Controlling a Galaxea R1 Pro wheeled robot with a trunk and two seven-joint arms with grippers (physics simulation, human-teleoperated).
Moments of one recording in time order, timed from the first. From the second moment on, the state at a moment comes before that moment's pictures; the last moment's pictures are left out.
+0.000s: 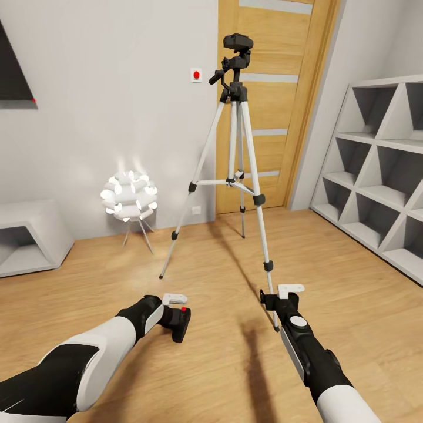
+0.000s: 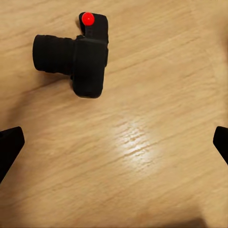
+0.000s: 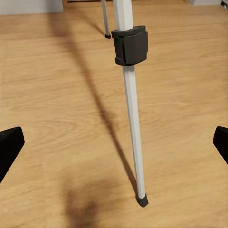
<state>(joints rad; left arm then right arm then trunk) -0.98 -0.11 -0.05 -0.10 0.00 0.47 -0.06 -0.54 0.03 0.03 -0.89 0.04 0.14 -0.12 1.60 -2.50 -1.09</state>
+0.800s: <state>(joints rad) -0.98 -0.11 -0.05 -0.10 0.00 0.46 0.04 -0.54 0.03 0.03 -0.89 0.04 0.13 -0.12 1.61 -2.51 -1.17</state>
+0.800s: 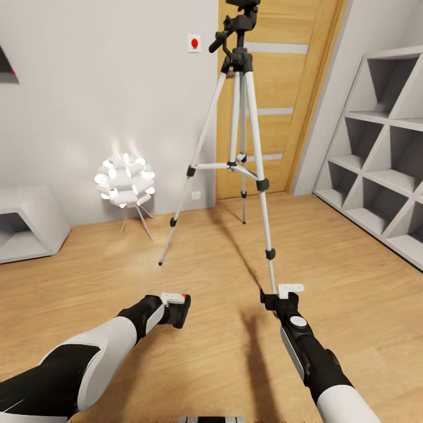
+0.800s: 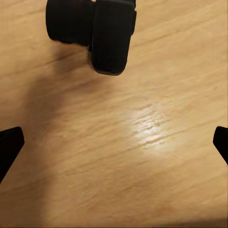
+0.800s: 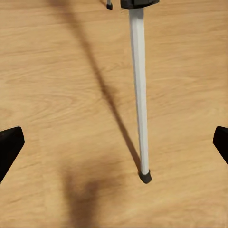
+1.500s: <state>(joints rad) -0.98 -0.11 -0.06 -0.11 0.00 0.46 0.05 -0.54 0.03 0.04 -0.93 0.04 0.02 -0.11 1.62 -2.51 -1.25</state>
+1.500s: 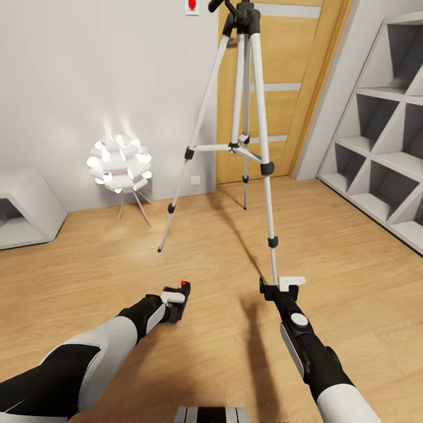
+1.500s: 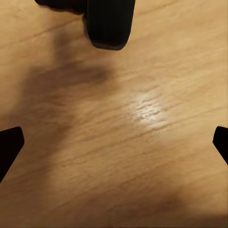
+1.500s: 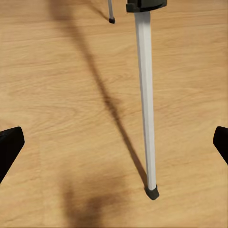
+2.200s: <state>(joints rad) -0.98 -0.12 -0.10 -0.21 0.00 0.46 0.05 -0.53 0.02 0.04 -0.99 0.04 0.00 -0.11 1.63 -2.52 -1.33</state>
